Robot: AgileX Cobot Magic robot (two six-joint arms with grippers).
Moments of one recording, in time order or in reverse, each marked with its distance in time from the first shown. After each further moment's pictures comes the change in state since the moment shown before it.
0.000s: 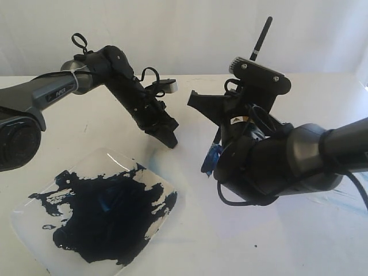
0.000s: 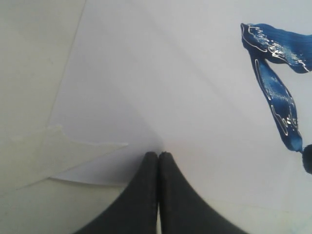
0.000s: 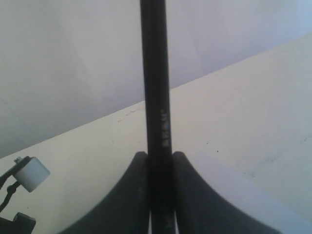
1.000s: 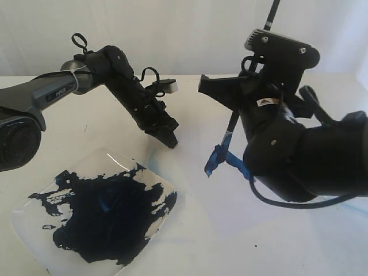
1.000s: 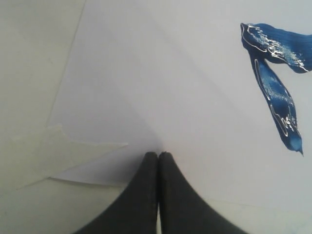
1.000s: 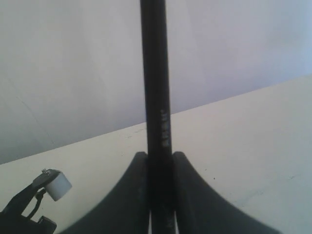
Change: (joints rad) left arm 0.000 0.000 0.000 0.002 0.002 0.000; right arm 0.000 -0.210 0.076 0.004 0.059 -0.182
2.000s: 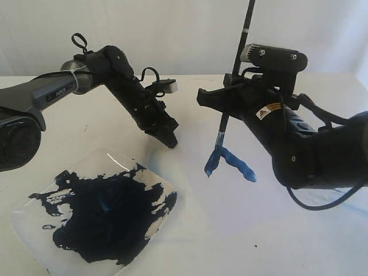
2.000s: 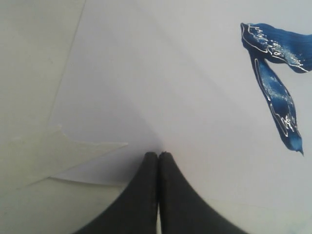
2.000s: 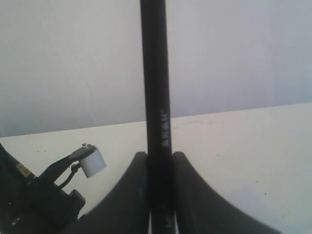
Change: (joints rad) left arm 0.000 0.000 0.000 0.000 0.000 0.000; right arm -0.191 0.066 0.064 -0.651 0.103 0.406
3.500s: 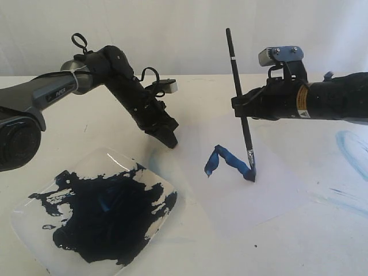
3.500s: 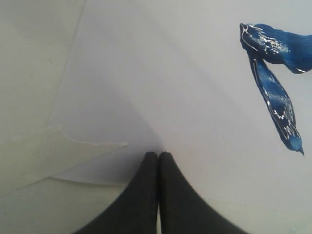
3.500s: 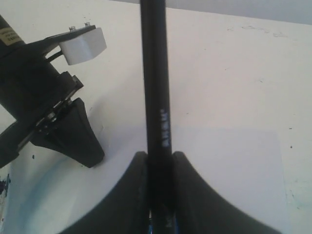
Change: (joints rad) left arm 0.000 0.000 0.000 0.000 0.000 0.000; right arm -0.487 0.166 -0.280 -1.795 0.185 1.247
